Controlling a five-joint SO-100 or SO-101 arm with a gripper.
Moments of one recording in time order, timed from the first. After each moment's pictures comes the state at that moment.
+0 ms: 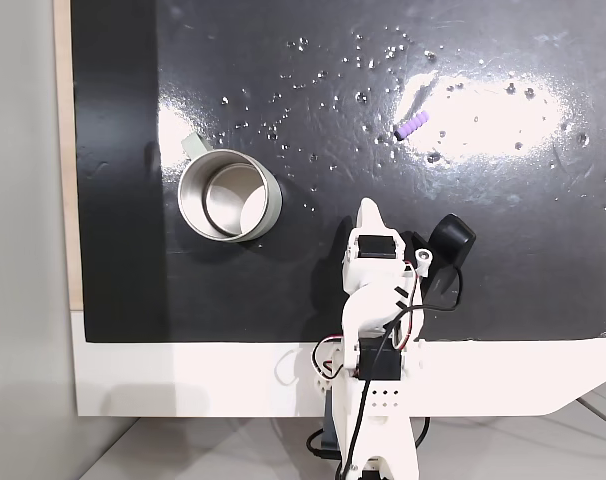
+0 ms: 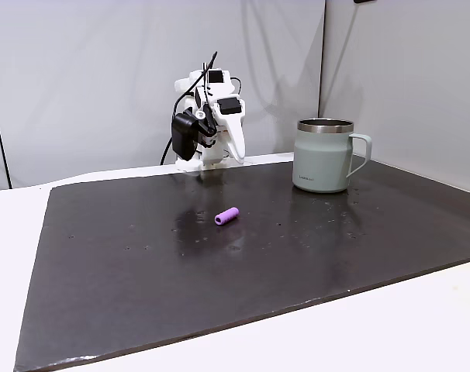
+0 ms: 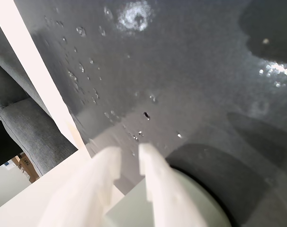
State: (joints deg) arm 2.3 181.6 172.4 44.2 4.6
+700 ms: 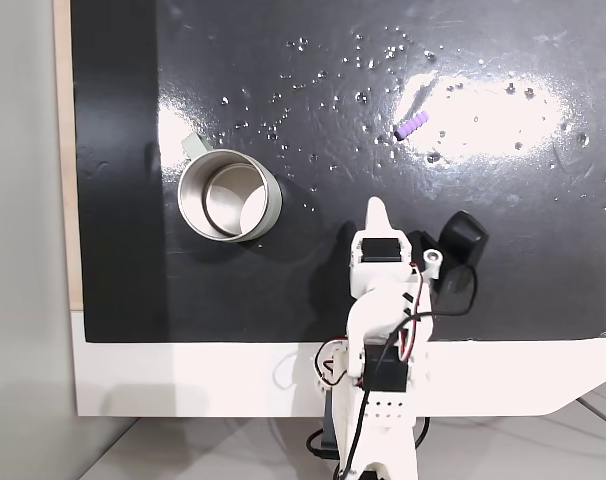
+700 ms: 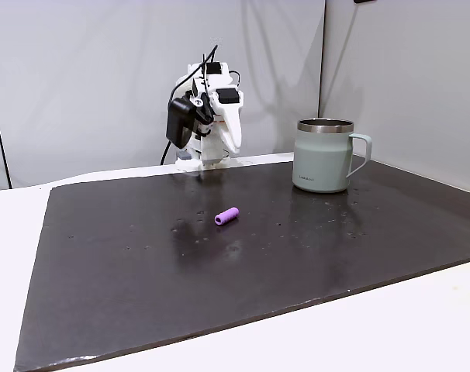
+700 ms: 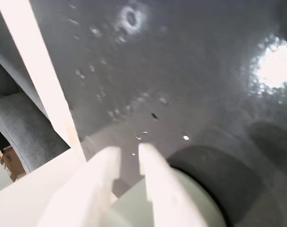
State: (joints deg) arm 5.4 180.6 163.7 50.4 -3.8
